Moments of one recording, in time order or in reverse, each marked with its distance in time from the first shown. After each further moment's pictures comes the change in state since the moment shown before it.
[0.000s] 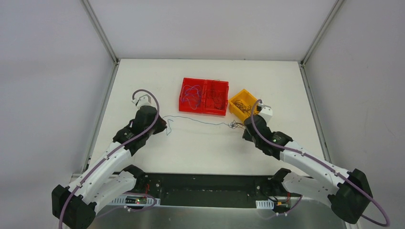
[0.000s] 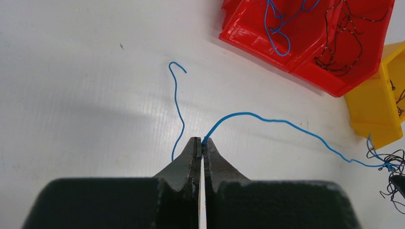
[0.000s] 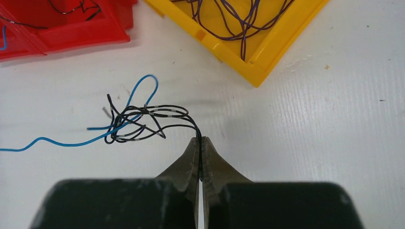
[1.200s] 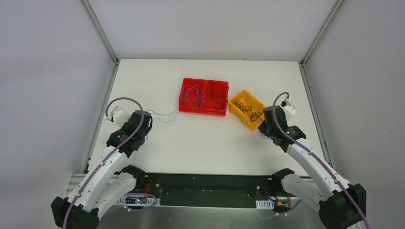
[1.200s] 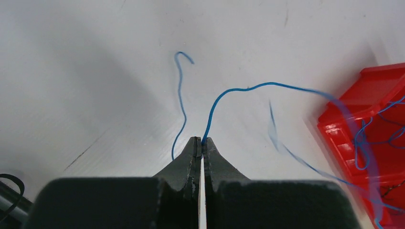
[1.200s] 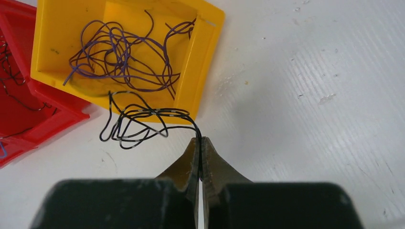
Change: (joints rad) left arm 0.098 -0.048 0.013 -0.309 -0.371 -0.352; right arm -0.346 -0.032 0.066 -0.142 -0.081 0.094
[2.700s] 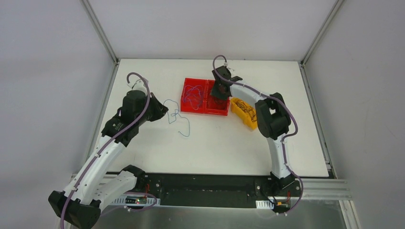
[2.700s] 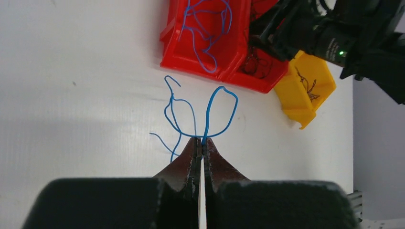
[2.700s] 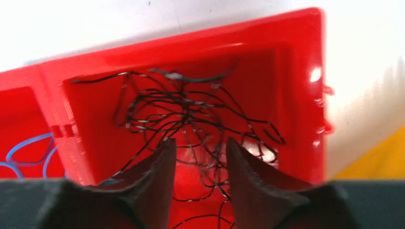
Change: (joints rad) left arm -0.003 0.078 0.234 0.217 0.603 0.409; right arm 0.117 1.242 1.038 0.105 -0.213 -0.104
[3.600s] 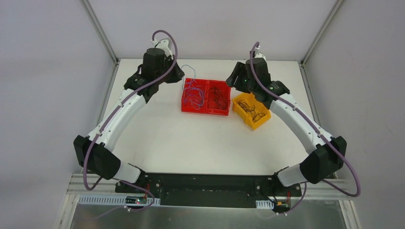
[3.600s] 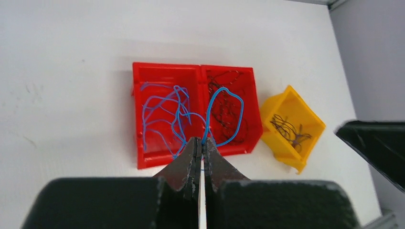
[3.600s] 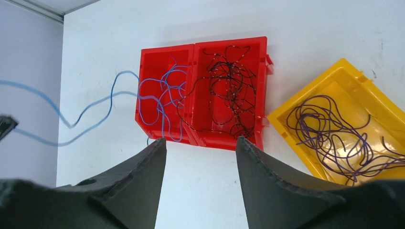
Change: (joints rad) left arm -0.020 0.537 0.541 0.113 0.076 0.203; right arm -0.029 -0.711 -0.291 0.006 -0.079 -0.170
